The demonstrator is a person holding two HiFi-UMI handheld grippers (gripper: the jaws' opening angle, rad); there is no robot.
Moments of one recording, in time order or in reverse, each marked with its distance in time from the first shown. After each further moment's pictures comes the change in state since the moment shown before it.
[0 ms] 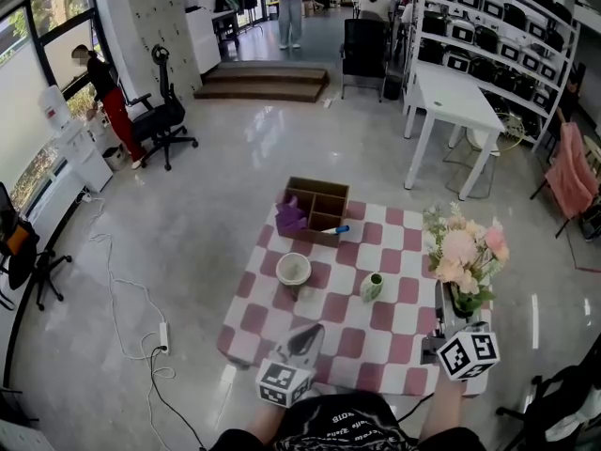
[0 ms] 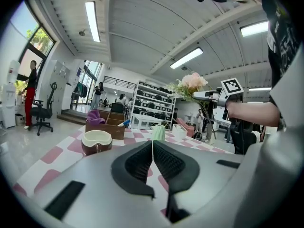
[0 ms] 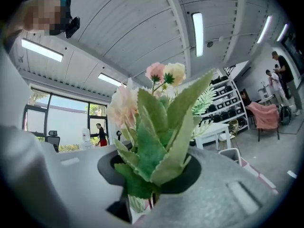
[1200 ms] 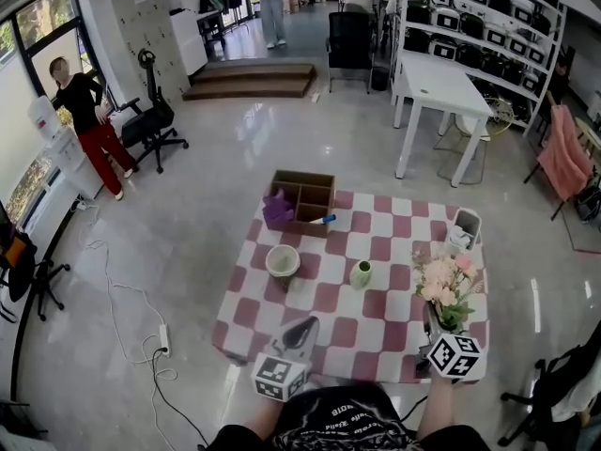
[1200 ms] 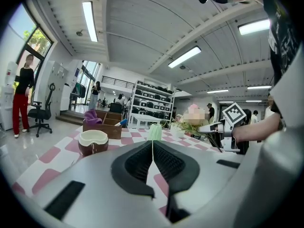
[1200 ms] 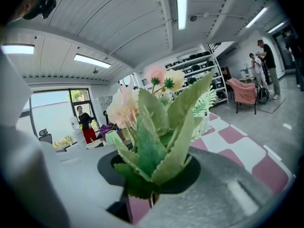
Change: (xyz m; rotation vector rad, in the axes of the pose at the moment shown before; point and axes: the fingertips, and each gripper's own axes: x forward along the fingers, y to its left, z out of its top) left arm -0.001 -0.013 0.000 0.018 0.007 -0.010; right arm -0.062 -0.066 -0.136 0.145 0.320 -0.176
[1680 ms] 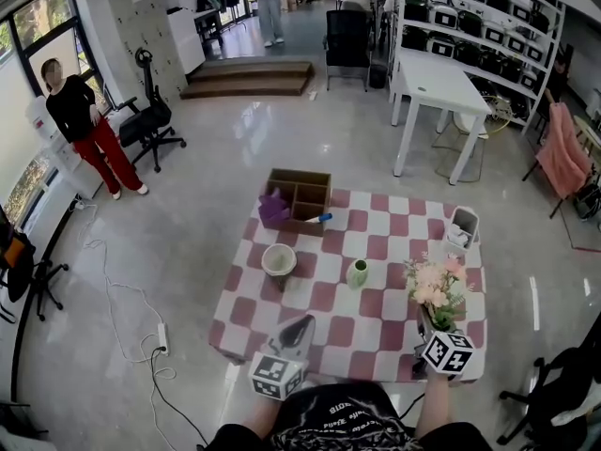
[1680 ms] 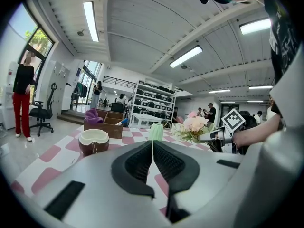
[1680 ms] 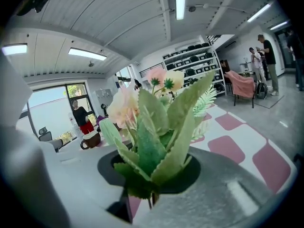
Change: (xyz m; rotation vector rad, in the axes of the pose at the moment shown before) left arm 0.004 0.003 -0.002 -0.005 0.003 0.015; right arm 0.012 -0.017 -0.035 0.023 0.107 -0.022
